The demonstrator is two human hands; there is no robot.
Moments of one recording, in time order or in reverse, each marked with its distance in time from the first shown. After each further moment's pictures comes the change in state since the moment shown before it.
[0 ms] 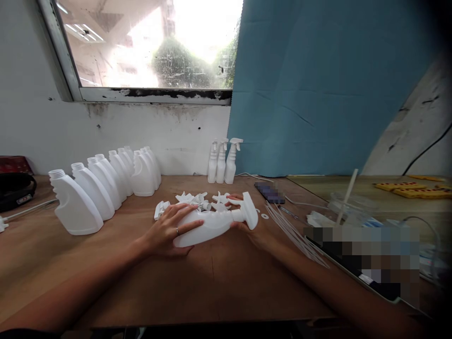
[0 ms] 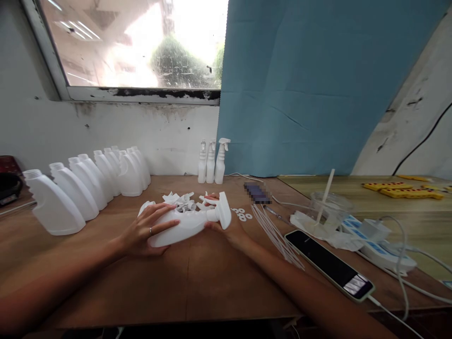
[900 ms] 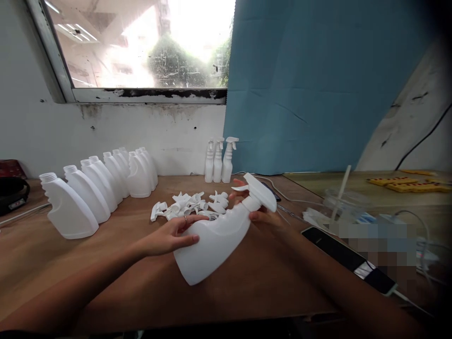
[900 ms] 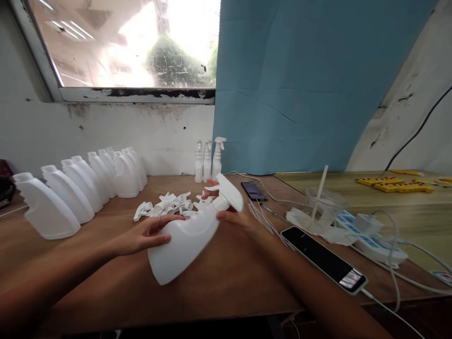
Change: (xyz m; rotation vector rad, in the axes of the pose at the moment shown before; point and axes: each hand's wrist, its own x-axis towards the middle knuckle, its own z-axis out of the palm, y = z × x) left_hand 0.034 0.023 -0.023 -0.906 -0.317 -0.387; right_hand 0.008 -0.060 -0.018 0.253 -0.068 0.073
